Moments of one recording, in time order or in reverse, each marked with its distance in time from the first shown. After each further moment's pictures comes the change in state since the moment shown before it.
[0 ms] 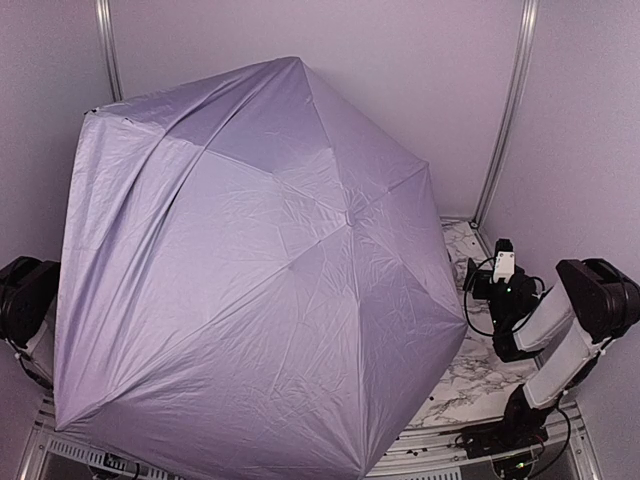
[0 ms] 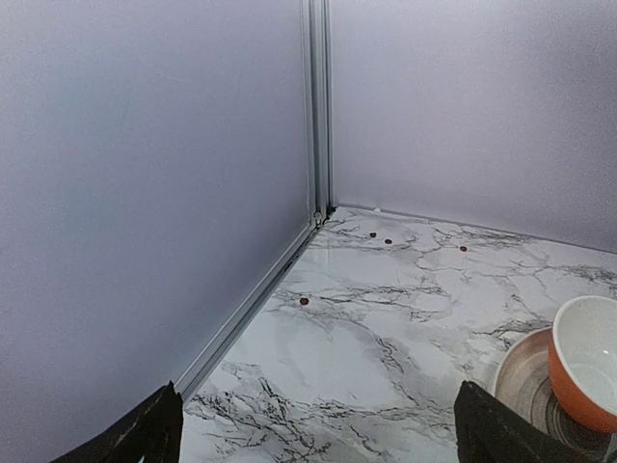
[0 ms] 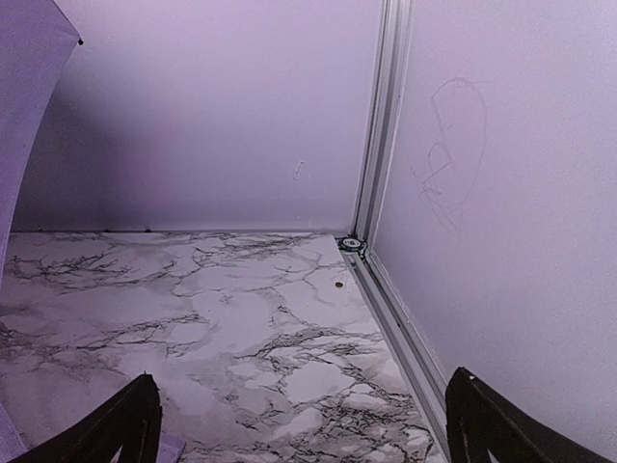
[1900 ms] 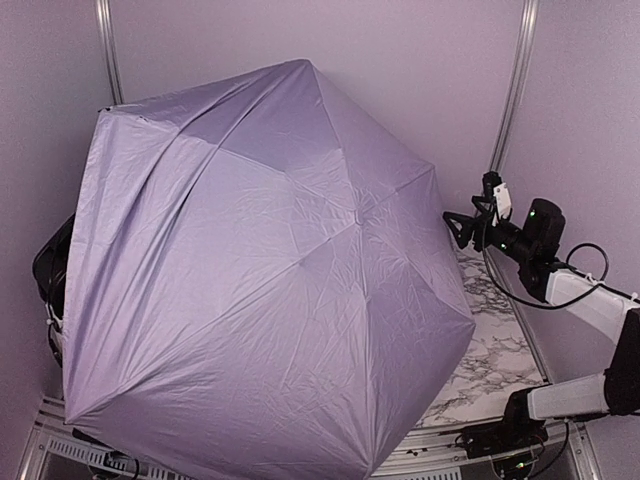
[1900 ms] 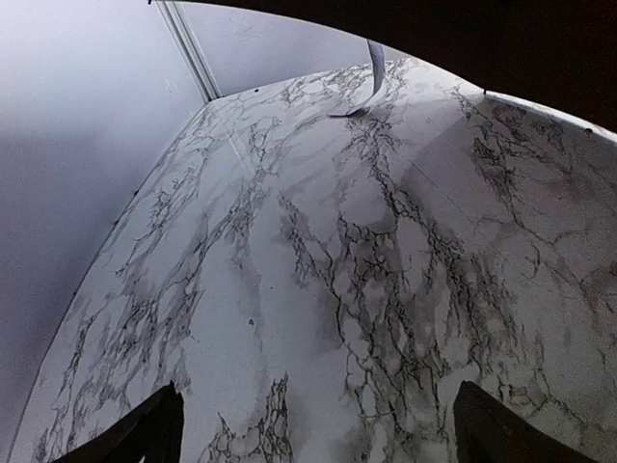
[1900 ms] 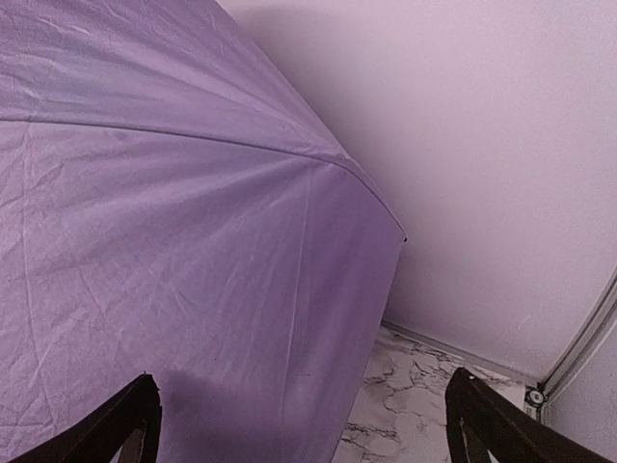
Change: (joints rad) left arm -0.402 0.340 0.827 -0.869 1.212 0.680; right arm -0.013 -0.432 0.486 -0.945 -0.726 -0.052
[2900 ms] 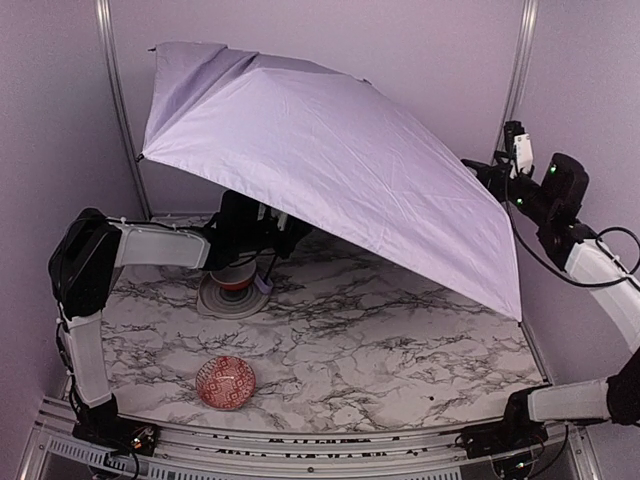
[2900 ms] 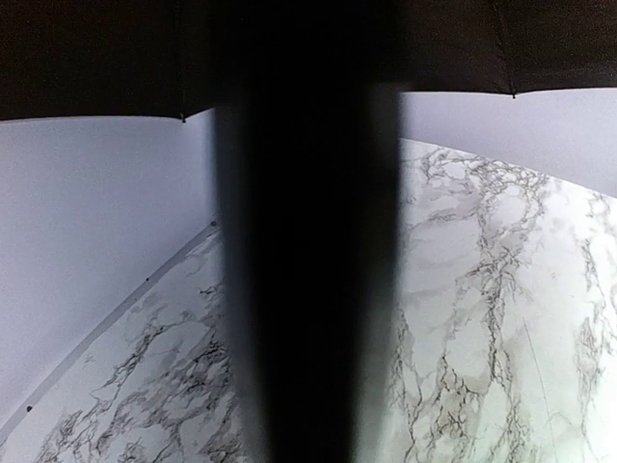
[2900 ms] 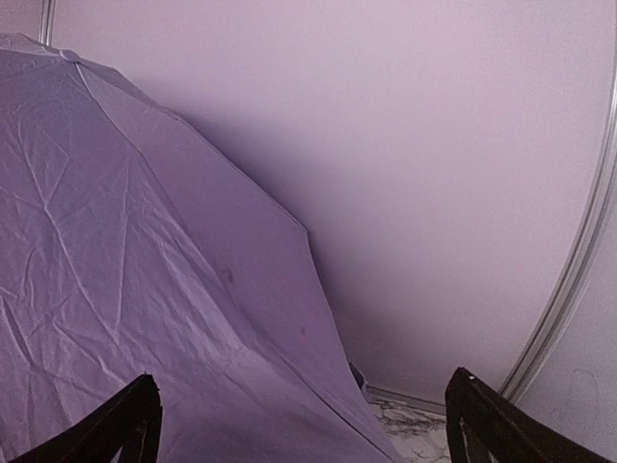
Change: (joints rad) left arm -0.131 0.068 0.301 -0.023 -0.433 -0.447; right arm 0.034 -0.035 0.304 -0.241 0.180 0.056
